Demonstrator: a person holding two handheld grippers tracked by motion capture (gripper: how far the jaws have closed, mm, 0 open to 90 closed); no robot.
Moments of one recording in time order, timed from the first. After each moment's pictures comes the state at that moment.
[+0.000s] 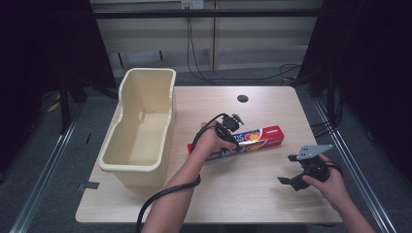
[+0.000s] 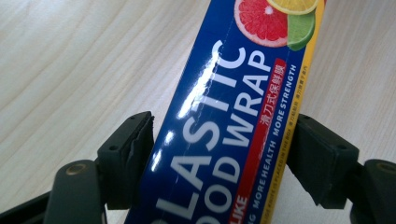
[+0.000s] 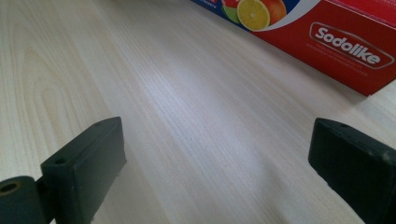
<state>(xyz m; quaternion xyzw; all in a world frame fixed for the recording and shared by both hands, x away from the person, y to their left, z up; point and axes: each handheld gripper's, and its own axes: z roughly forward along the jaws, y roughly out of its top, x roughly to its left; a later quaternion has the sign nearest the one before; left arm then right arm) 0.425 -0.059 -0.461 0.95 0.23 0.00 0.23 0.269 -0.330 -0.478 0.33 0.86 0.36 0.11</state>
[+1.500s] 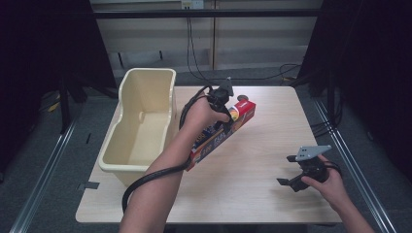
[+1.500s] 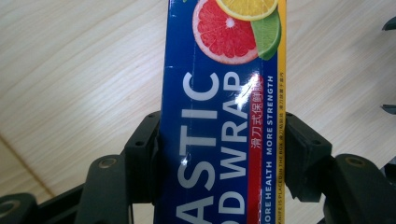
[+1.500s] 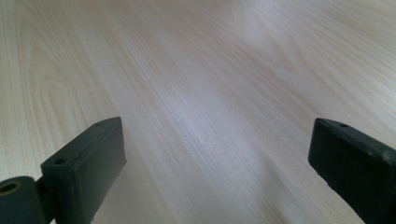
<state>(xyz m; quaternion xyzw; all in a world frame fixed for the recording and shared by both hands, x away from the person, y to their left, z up) 0.431 -0.025 -0.336 0.91 0.40 -0.04 0.13 0.269 -0.327 -0.478 0.32 0.87 0.36 0.12</state>
